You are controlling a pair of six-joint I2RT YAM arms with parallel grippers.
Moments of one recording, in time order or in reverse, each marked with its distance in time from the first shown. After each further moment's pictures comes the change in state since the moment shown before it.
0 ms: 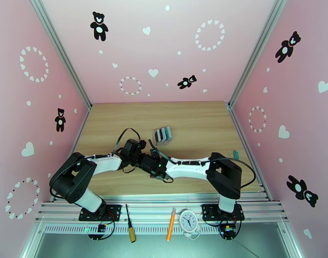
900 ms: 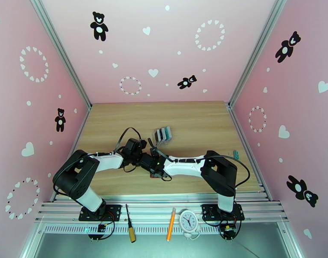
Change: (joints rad) left arm 0.000 0.045 0.032 -0.016 -0.003 0.000; right arm -0.027 0.048 0.023 0.019 -0.008 -0.006
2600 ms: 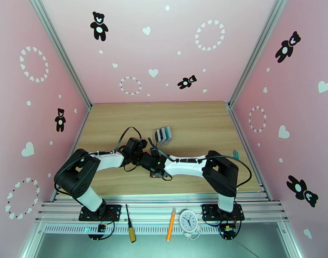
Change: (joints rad) left arm 0.000 0.017 0.029 -0.034 -0.001 0.008; right arm -0.003 -0.017 -0.002 -0.008 0.005 -0.026
